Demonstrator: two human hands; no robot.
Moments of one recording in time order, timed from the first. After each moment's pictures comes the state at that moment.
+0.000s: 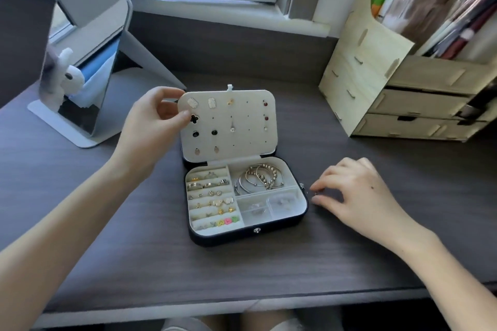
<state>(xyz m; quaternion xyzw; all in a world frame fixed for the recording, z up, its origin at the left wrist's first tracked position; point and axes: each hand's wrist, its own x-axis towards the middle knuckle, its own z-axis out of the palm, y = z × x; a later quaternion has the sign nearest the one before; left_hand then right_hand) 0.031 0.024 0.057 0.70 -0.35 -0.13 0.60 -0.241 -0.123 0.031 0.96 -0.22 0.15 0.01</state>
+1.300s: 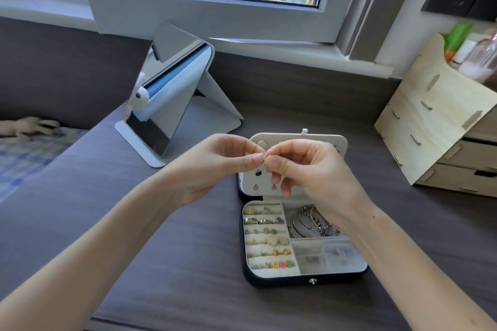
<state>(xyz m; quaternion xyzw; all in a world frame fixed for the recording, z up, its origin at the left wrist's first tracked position) 0.042 0.049 0.081 0.61 -0.43 -0.38 0.55 -0.097 -0.068 0.090 0.74 -0.14 0.21 -0.62</state>
